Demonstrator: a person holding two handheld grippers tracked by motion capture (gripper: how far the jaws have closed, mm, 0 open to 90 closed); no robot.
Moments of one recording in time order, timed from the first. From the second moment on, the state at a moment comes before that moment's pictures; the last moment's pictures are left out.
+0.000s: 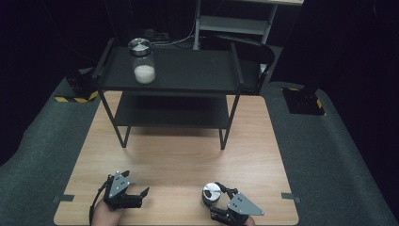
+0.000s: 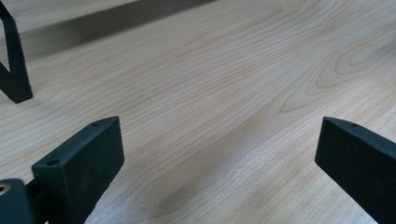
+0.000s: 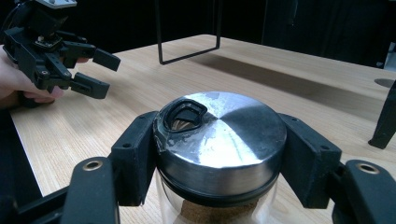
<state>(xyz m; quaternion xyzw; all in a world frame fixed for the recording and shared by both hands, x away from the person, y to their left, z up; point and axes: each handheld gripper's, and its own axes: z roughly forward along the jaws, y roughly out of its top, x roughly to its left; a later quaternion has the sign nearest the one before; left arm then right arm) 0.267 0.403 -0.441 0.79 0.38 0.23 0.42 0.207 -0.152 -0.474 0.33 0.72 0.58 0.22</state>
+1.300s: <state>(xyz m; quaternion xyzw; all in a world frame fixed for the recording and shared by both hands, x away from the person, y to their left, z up) 0.267 0.406 -0.442 0.79 0.38 0.23 0.42 0.199 -0.159 -0.460 0.35 0.69 0.58 0.24</state>
